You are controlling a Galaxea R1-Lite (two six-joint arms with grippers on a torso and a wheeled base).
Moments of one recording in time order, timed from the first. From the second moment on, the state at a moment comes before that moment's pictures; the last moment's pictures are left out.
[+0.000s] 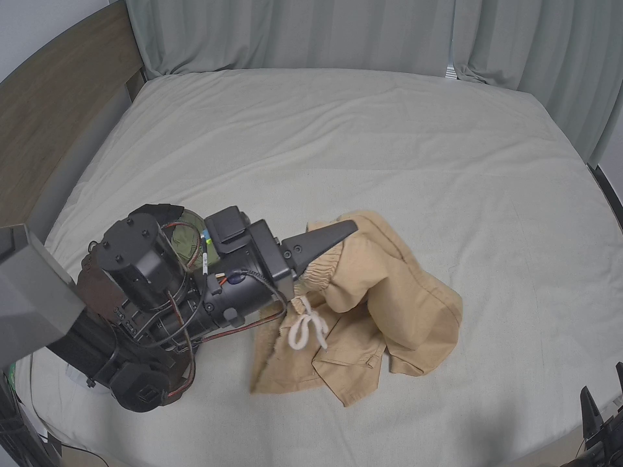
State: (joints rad) left arm -0.65 1.94 -0.66 -1.55 -0.49 -1.13; right arm 0.00 0.02 -0.02 0.00 0.02 0.00
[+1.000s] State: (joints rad) left arm -0.38 2.03 -0.52 -1.55 -0.60 -0.68; right arm 0.00 0.02 -0.02 0.00 0.02 0.00
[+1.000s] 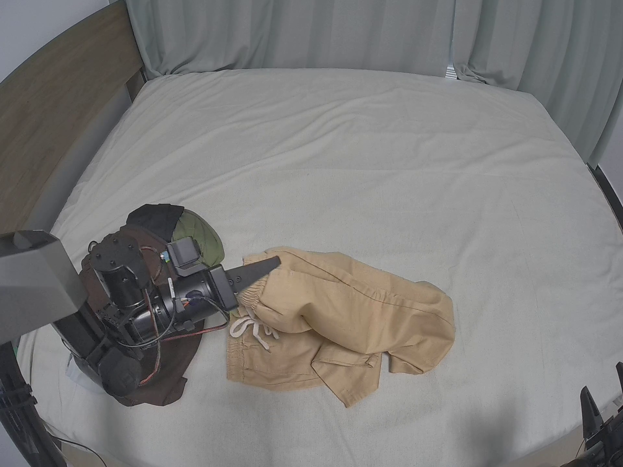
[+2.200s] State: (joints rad) left arm -0.21 2.05 -0.51 -1.55 -0.62 -0.65; right arm 0.00 0.02 -0.02 0.00 0.02 -0.02
